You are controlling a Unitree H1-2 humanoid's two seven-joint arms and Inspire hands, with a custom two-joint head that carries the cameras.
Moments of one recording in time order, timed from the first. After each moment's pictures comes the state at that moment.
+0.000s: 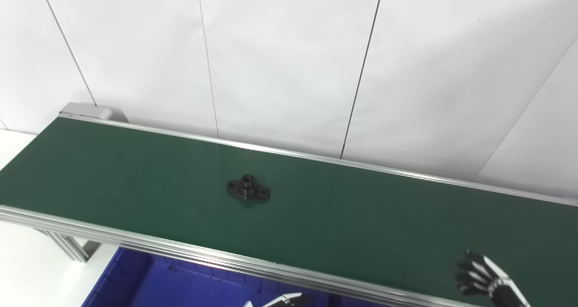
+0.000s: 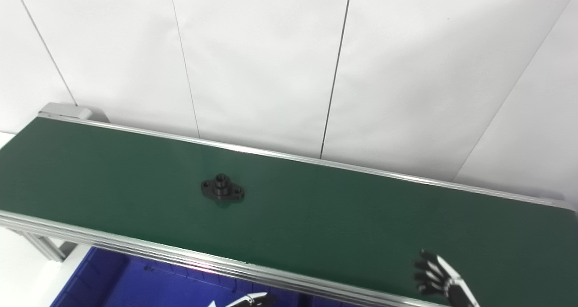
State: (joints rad) left arm 0.33 0.31 -0.62 0.09 0.24 -0.43 0.45; right arm 0.19 -0.28 0.12 -0.36 -0.20 -0.32 0.06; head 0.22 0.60
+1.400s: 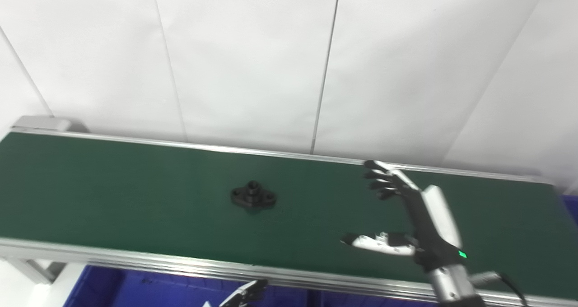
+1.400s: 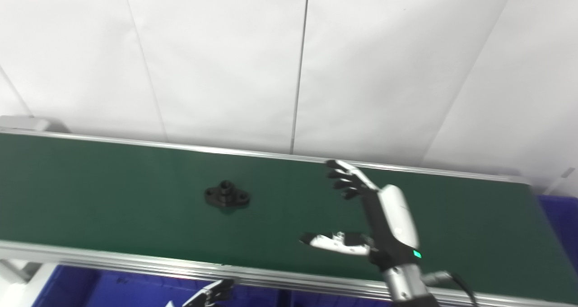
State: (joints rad) left arm 0.37 0.32 -0.51 0.06 0.13 -0.44 0.33; right arm -0.18 -0.07 0.23 -0.26 -0.53 0.01 0.18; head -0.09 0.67
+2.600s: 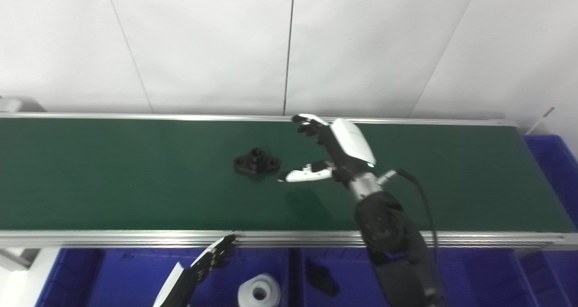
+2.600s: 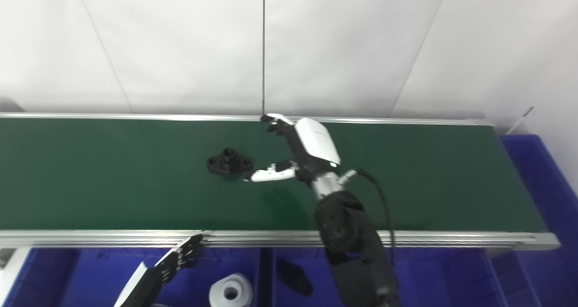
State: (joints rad) left arm 0.37 0.33 -0.41 0.06 0.10 -0.44 0.20; right arm -0.46 -0.01 0.38 0.14 -0.75 0.15 0.16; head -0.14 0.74
